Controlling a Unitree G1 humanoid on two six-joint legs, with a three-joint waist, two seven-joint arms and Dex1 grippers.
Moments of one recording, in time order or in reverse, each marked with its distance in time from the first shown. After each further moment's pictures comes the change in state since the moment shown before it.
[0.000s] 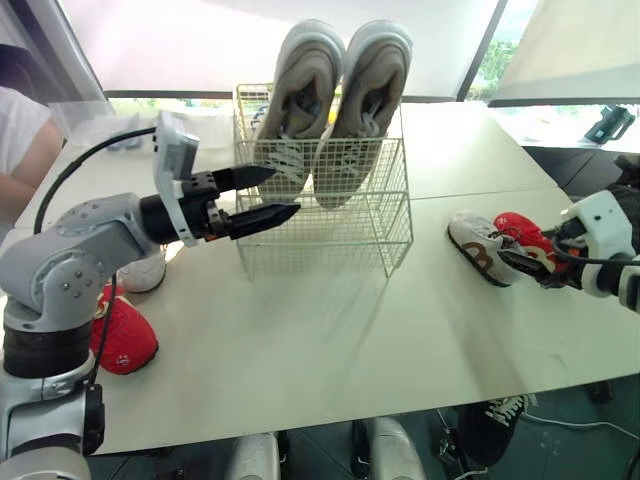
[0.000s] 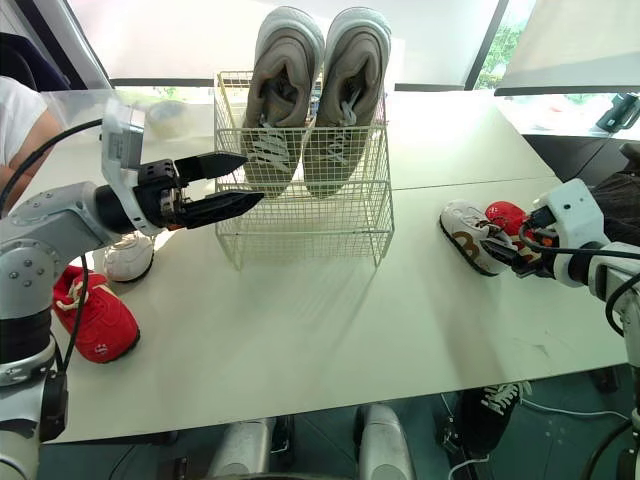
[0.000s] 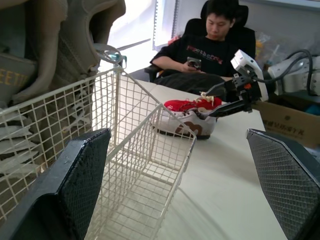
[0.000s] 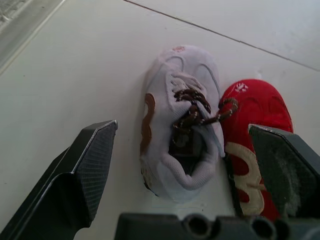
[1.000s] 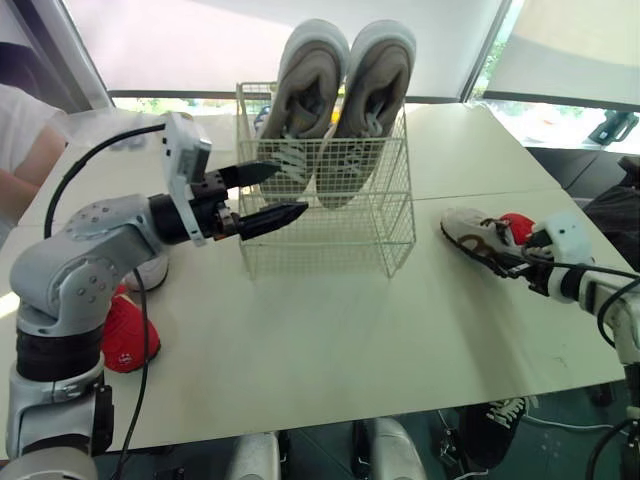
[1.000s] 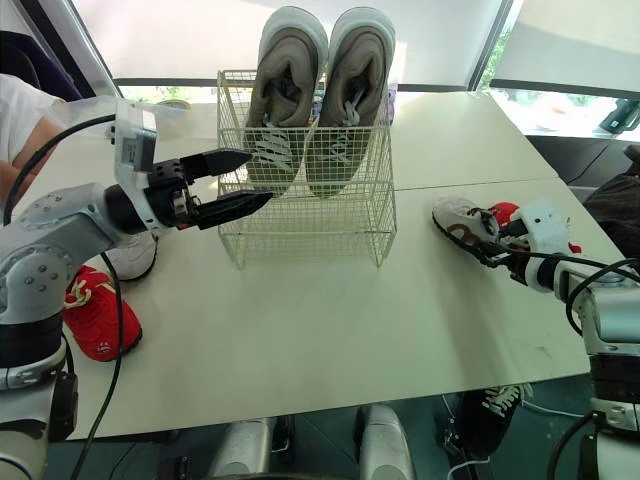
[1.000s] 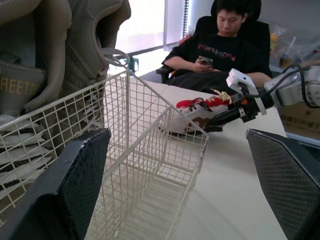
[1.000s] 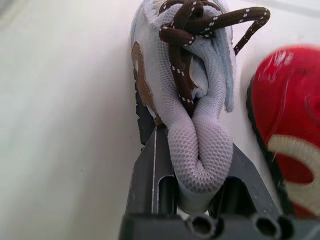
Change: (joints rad) left arm -0.007 -0.047 -0.018 -0.028 0.084 -0.032 0.017; right arm -0.117 0.097 0.104 0.175 -0.053 -0.130 -0.009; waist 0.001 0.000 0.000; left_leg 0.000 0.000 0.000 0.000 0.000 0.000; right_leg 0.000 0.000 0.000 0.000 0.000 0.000
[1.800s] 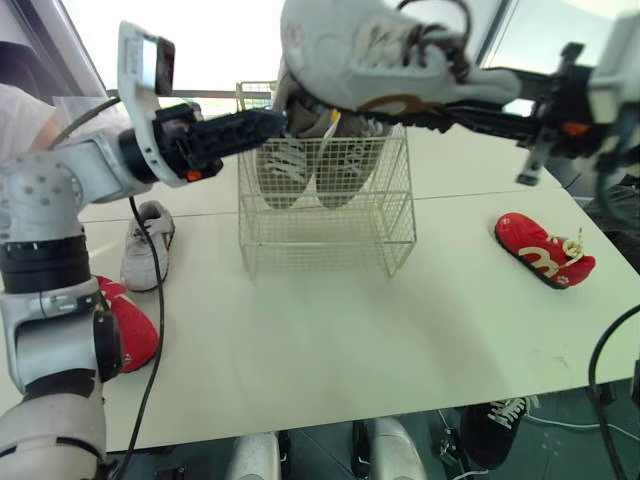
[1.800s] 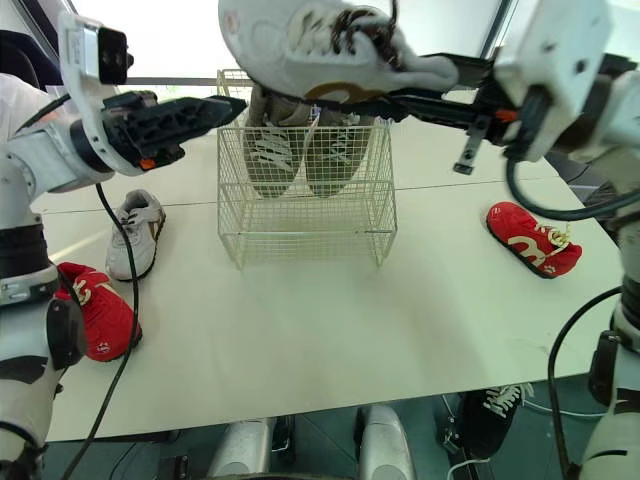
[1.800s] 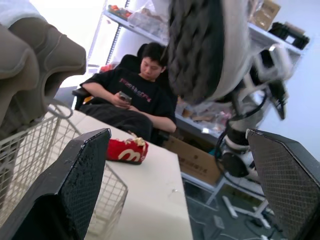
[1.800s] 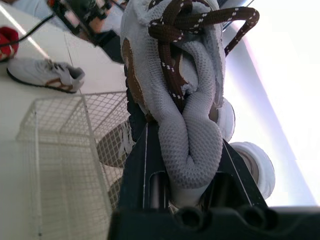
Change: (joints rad) left arm -0.411 0.015 0.066 0.497 -0.273 0.358 -0.180; right arm -0.530 -0.099 0.157 -0.373 0.150 -0.347 0.305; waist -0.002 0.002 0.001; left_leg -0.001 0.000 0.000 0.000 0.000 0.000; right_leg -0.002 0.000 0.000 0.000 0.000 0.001
